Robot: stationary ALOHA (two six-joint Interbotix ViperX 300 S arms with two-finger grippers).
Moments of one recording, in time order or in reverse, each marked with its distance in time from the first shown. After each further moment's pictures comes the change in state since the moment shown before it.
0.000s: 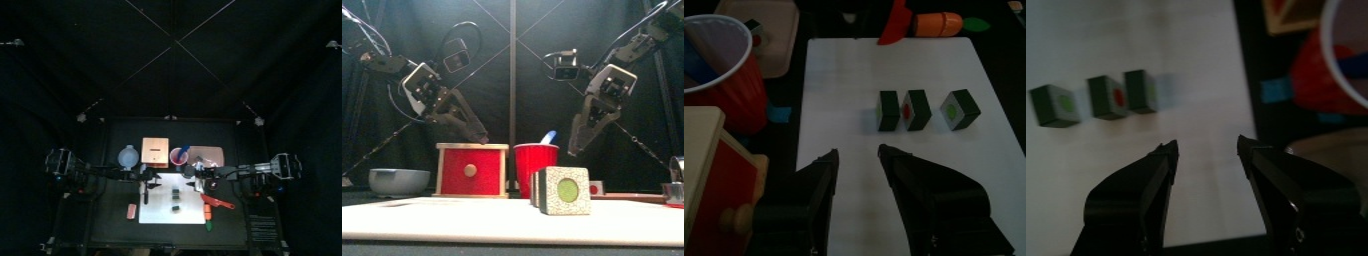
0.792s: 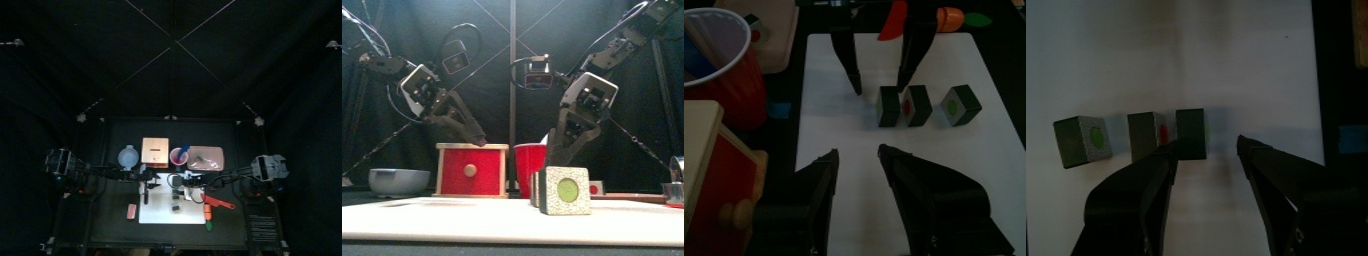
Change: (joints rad) left arm 0.000 0.000 0.006 0.000 0.008 0.000; right arm 0.100 0.247 -0.153 0.035 -0.046 0.000
